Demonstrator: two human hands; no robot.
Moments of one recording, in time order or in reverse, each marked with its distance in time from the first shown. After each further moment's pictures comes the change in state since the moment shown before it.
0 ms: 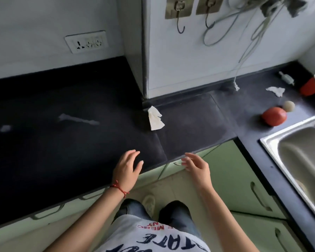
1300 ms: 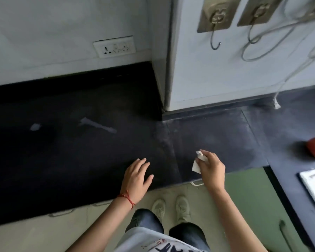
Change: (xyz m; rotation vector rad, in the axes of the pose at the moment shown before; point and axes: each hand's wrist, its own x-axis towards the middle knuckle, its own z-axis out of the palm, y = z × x) left_hand 0.024 -0.012 0.004 0.300 -0.133 -0.053; right_hand 0.081 -0.032 0.022 -0.419 0.082 -0.343
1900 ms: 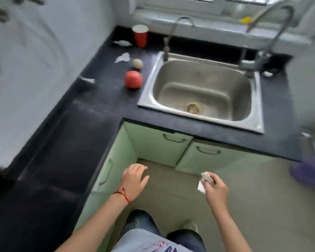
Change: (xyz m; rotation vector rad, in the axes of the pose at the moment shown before) left_hand -0.034 0.221 0.091 0.045 -0.414 1.070; right_hand -0.307 0.151 -0.130 0.388 0.953 0.905
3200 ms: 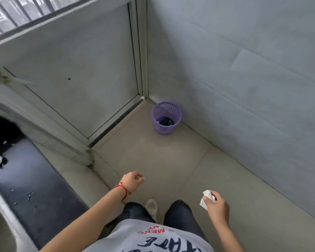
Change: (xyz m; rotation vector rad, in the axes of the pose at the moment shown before) left_hand 0.296 0.638 0.269 0.109 -1.010 0.356; right_hand 0.167 0.223 -0.456 0.273 0.791 0.844
